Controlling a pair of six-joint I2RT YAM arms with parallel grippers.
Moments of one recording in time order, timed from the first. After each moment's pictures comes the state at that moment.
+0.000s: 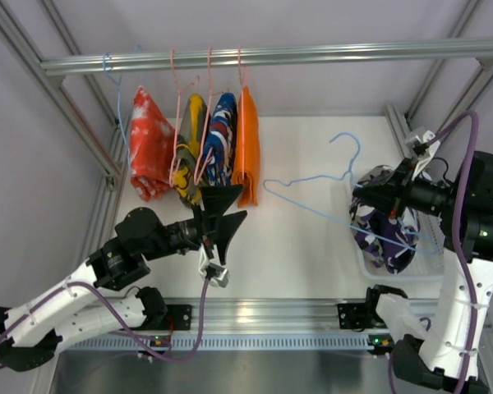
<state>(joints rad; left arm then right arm) -1.03 0.70 0.91 -0.16 0.29 1.49 -0.24 0.89 1.47 -1.14 -1.17 -0.21</state>
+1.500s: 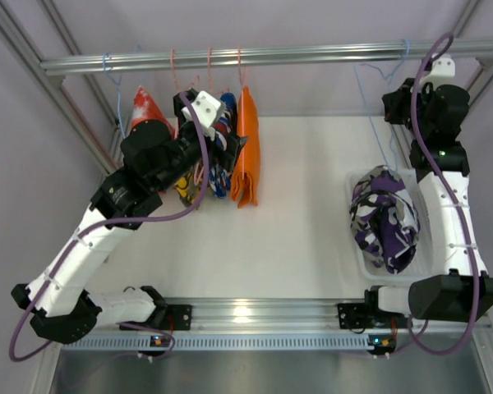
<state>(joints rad) -0.77 1.19 1.62 -0.44 -0.10 0.18 -0.07 1.30 1.48 -0.26 -0.21 0.14</state>
